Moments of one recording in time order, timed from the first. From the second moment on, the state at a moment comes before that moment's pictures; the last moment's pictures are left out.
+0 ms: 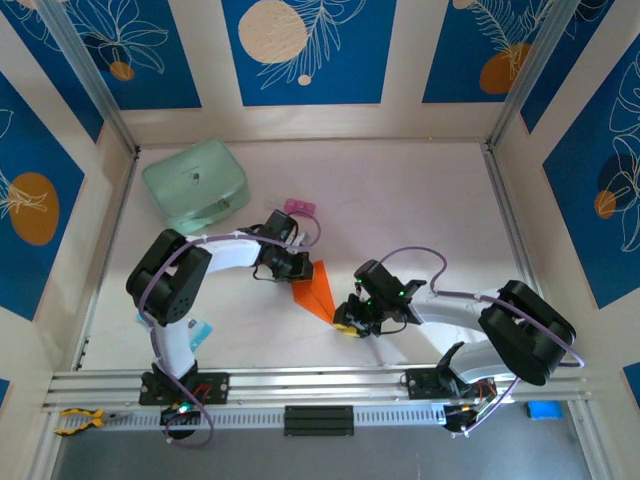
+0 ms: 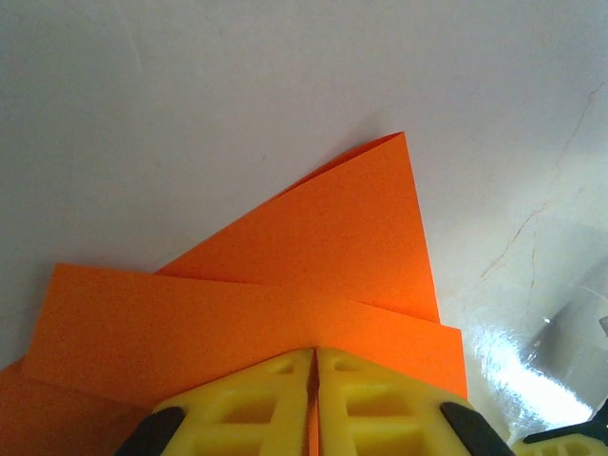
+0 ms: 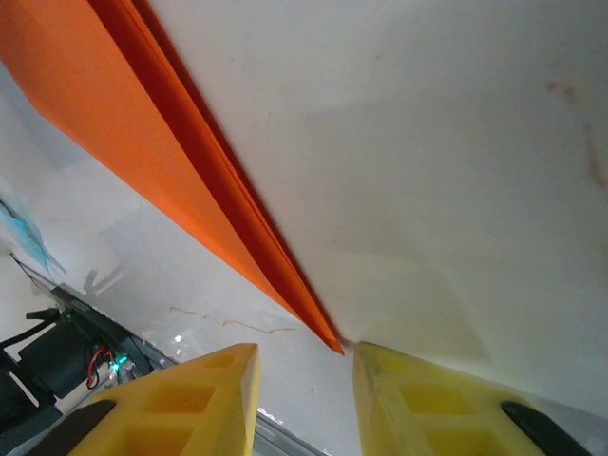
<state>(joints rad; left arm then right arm) -0.59 1.86 1.02 -0.31 0.49 -0.54 0.79 1.37 0.47 -0.17 -0.49 1.21</state>
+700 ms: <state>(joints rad) -0.57 1.86 1.00 -0.30 0.54 -0.57 0.79 1.36 0.44 -0.10 -0.51 1.21</state>
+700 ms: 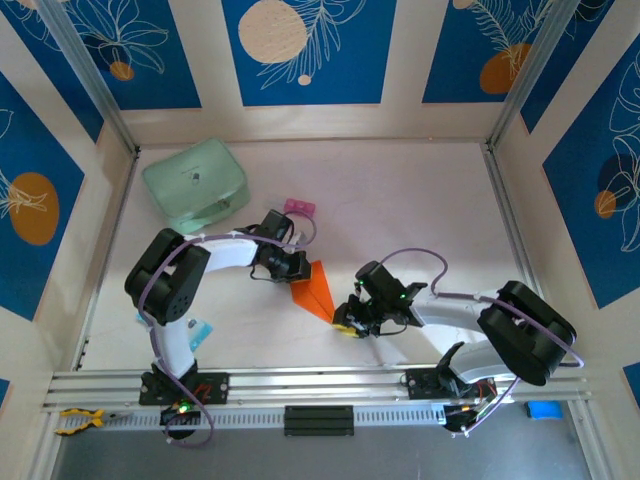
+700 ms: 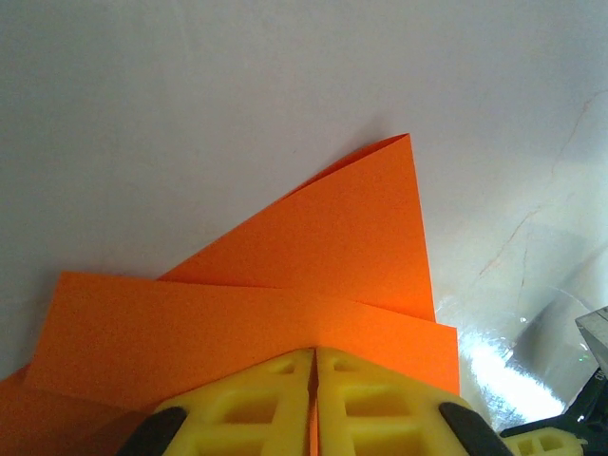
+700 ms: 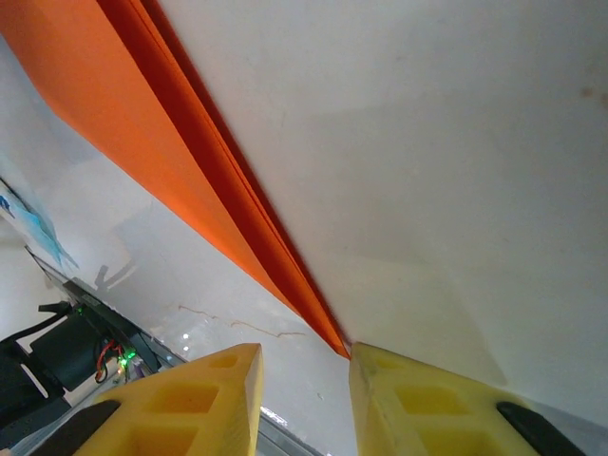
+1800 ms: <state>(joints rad) -0.57 1.86 1.00 -0.30 0.54 -0.58 0.79 1.34 0.36 0.08 -0.48 1.21</state>
